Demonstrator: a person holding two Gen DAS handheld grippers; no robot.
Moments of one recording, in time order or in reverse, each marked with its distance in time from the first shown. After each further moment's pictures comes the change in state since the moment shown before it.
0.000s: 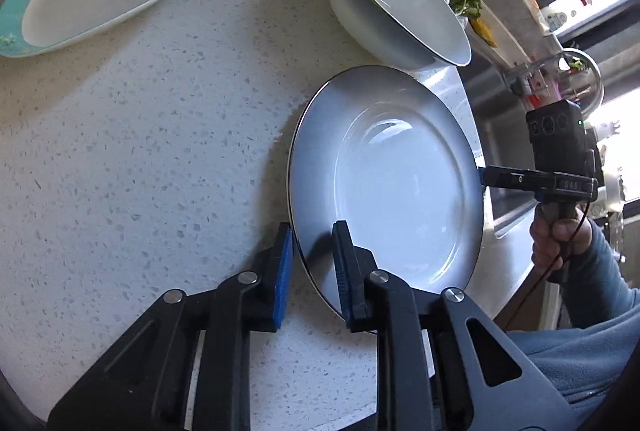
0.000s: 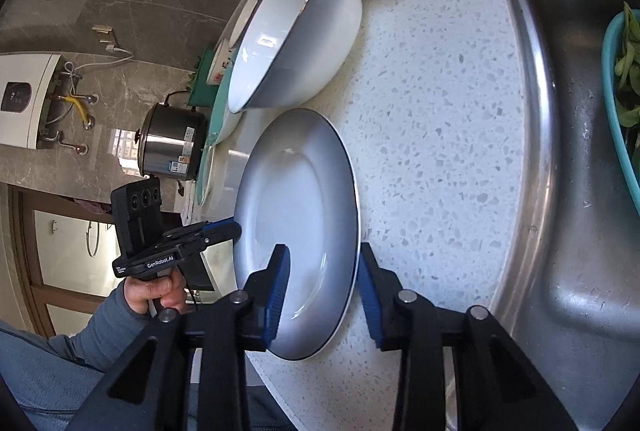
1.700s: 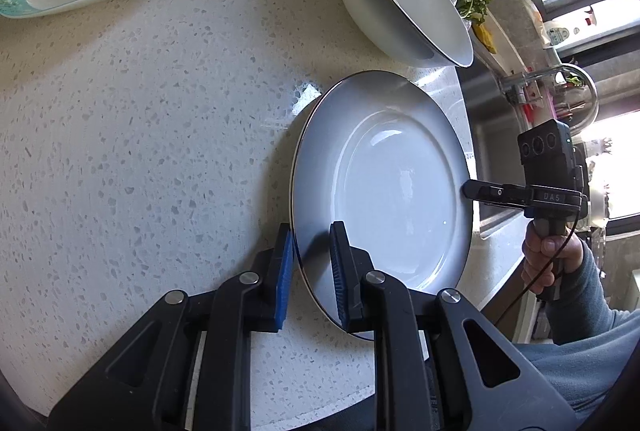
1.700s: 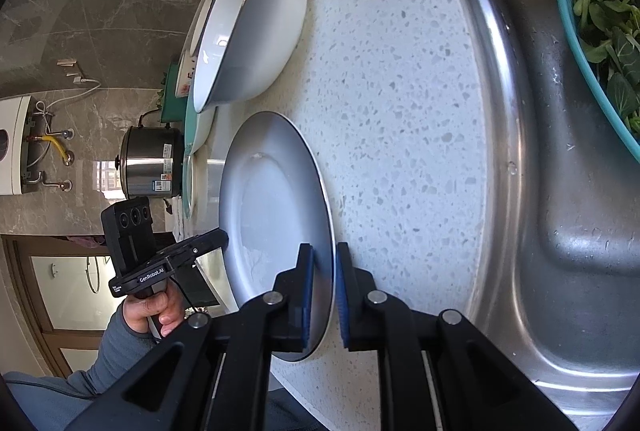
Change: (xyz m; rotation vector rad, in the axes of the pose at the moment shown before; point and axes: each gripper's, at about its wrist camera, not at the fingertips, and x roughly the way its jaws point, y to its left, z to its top) left arm 0.003 0.005 0.001 -0.074 0.036 -0.051; right arm 0.003 0.000 -0.007 0.164 0.023 -0.054
